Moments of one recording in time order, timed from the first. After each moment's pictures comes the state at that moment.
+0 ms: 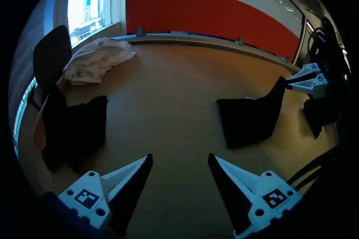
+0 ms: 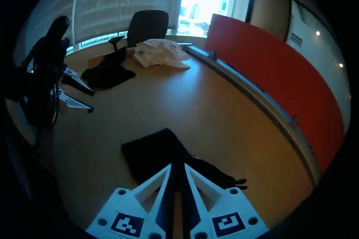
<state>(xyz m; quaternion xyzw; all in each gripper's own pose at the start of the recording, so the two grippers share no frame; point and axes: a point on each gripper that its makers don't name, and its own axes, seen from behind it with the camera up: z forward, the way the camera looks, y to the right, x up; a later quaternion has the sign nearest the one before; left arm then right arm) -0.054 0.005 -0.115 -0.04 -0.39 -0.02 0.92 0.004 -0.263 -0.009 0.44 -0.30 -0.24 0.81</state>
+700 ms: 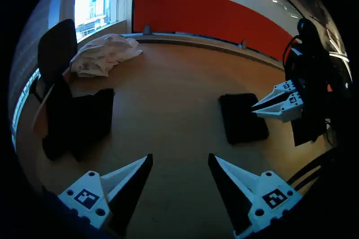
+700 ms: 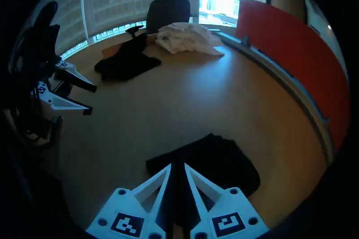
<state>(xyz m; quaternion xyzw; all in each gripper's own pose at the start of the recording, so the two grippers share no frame) -0.051 -0.004 -0.138 -0.03 -0.38 -0.05 0.92 -0.073 -0.357 -0.041 0.50 -0.36 -0.22 0.76</state>
